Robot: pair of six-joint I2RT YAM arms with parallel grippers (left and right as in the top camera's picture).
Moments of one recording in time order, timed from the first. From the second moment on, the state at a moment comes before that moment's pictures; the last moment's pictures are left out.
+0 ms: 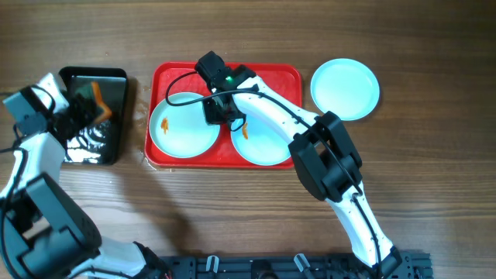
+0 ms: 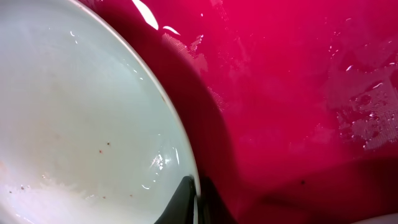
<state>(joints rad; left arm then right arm) 0.57 1.71 0.97 -0.18 0.47 -0.15 0.71 2.41 1.96 -0.88 -0.13 0.49</state>
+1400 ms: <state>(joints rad) 0.85 1.73 0.91 0.77 1.38 -0.57 0.71 2.41 1.96 -0.88 -0.13 0.51</state>
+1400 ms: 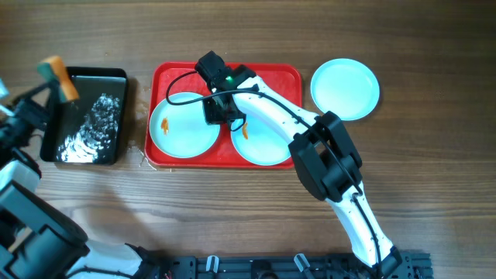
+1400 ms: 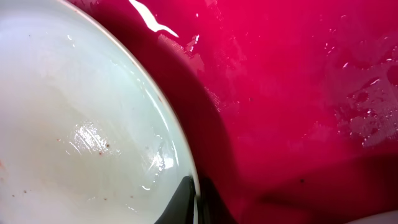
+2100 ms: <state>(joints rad) 0.87 1.75 0.87 1.12 1.43 -0.94 0.71 2.41 1.96 -0.88 -0.14 0.51</state>
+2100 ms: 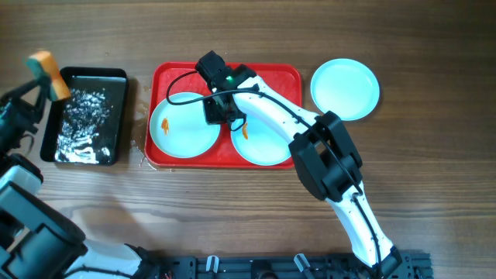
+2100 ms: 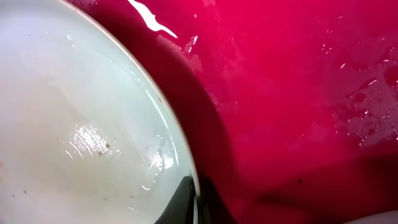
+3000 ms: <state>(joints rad) 0.87 1.73 0.85 0.99 1.20 -0.93 0.70 2.41 1.96 -0.88 -0.15 0.51</state>
